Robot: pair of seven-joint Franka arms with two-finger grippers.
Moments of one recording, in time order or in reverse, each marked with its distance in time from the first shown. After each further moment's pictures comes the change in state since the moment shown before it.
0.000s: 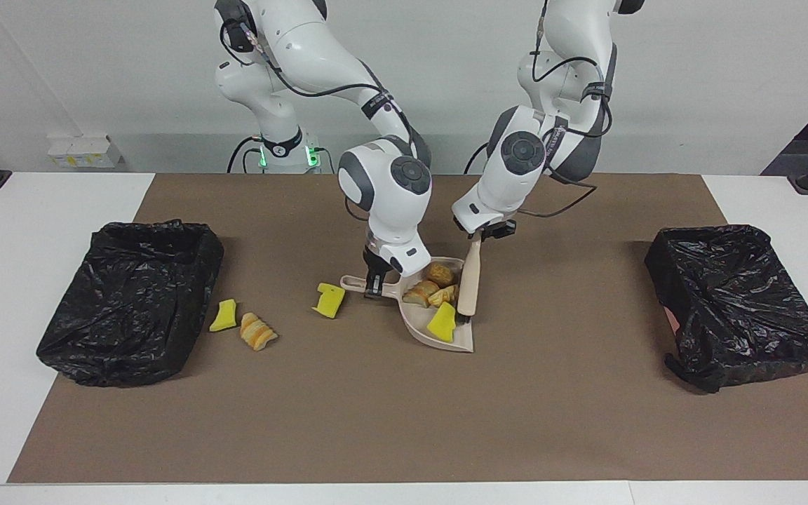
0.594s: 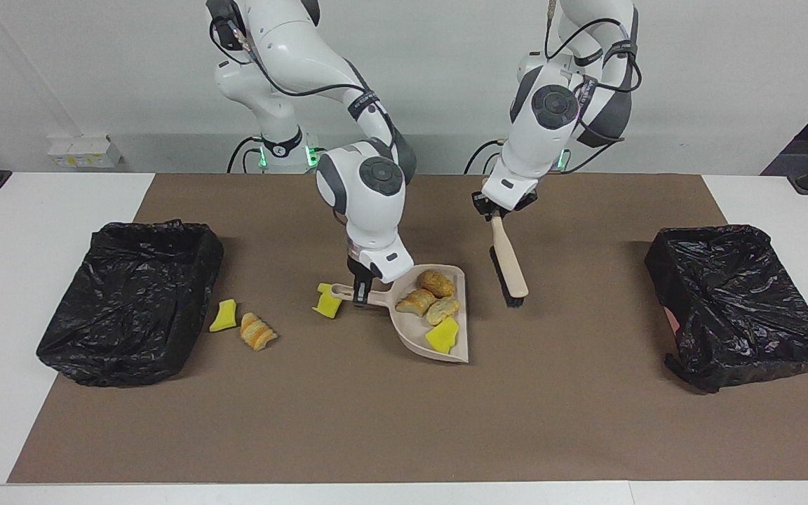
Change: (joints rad) left arm 0.005 -0.170 0.004 -0.065 0.002 -0.088 -0.241; right arm -0.094 -0.043 0.000 0.013 0.080 0.019 -0.153
